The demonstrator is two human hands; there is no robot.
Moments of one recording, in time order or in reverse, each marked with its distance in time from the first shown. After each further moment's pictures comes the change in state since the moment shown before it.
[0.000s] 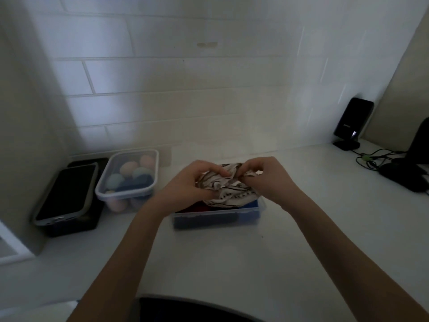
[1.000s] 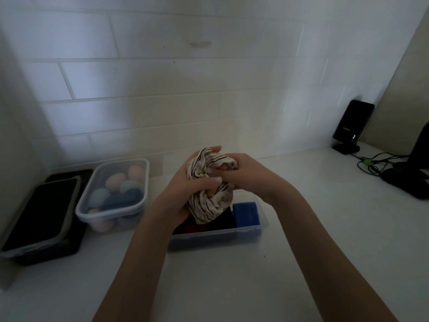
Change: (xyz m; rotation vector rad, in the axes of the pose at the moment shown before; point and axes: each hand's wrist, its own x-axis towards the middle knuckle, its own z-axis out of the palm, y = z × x) left_hand 0.022 0.008 0.005 -0.825 0.026 -0.025; right_hand 0.041 -0.019 0.008 0.222 -0.344 -0.028
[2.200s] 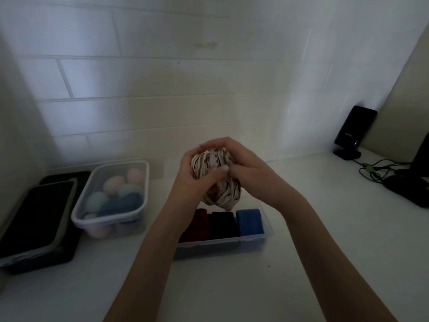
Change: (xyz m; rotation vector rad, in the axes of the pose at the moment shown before) left_hand 0.013 -0.011 0.004 0.138 0.350 0.024; right_hand -0.001 -0.013 0.002 0.058 0.007 -0.296
